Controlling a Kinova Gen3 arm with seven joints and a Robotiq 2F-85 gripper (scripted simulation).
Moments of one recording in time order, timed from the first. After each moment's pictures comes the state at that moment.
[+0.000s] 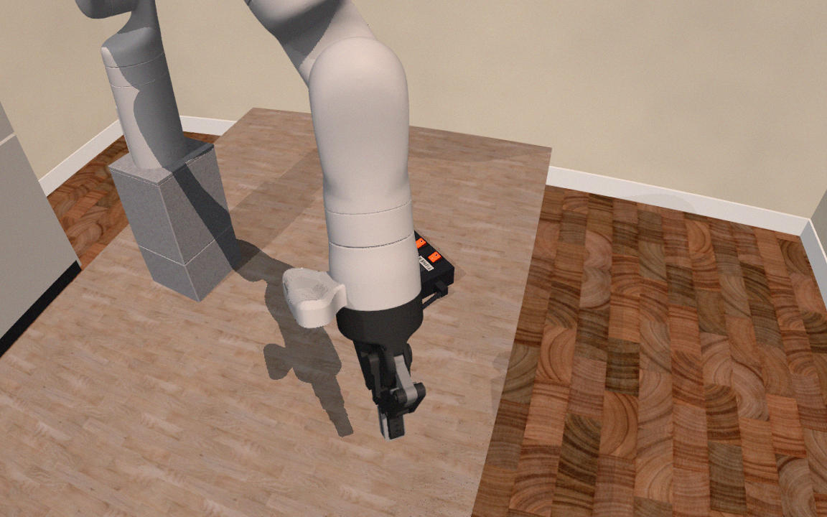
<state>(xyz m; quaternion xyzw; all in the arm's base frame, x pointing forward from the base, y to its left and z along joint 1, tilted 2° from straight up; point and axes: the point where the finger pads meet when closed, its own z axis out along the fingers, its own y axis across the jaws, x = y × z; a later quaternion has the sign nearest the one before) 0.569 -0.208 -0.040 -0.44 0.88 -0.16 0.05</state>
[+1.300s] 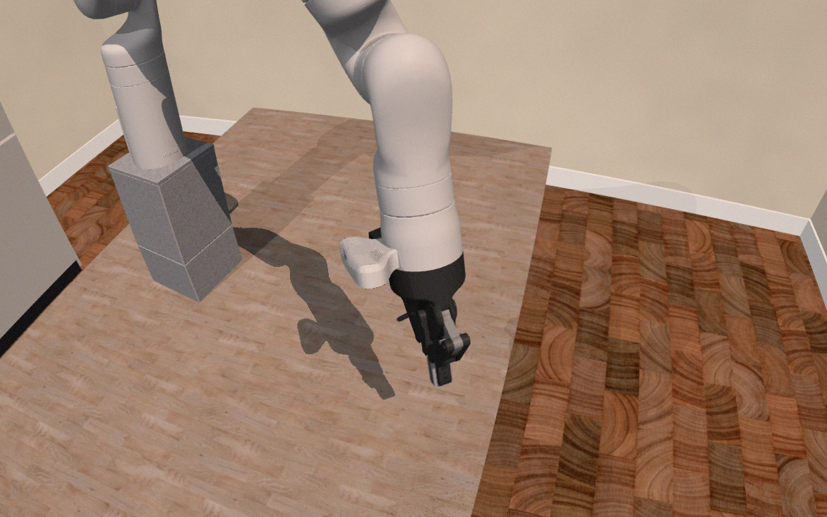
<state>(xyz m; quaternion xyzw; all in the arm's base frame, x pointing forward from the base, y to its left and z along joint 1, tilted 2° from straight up) 0.576 -0.116 -0.058 -0.43 0.89 -0.13 0.08</state>
